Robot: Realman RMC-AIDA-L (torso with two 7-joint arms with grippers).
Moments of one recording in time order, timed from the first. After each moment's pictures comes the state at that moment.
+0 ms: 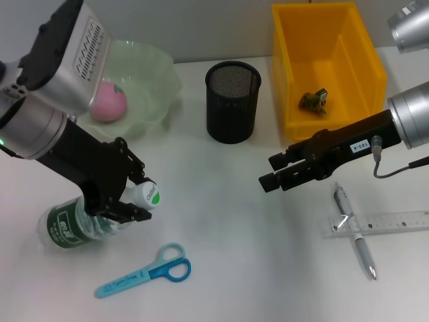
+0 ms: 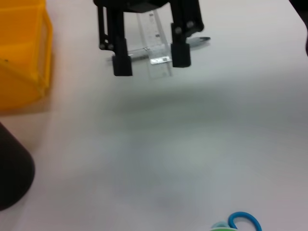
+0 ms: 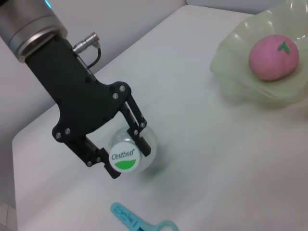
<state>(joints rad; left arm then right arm) -0.85 -2.06 1.07 1.07 2.49 1.79 -1.53 0.73 1.99 -0.82 -0.75 -2.22 -1.67 1.92</state>
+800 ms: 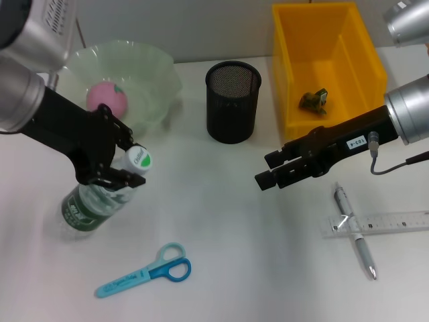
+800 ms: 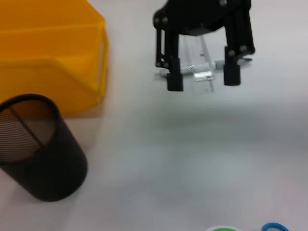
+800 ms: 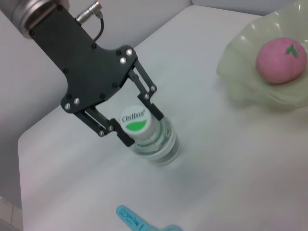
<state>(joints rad) -0.87 -2.06 0.92 1.12 2.52 1.82 -1.56 0.74 1.99 -0.82 -0.76 -2.22 -1.68 1.94</state>
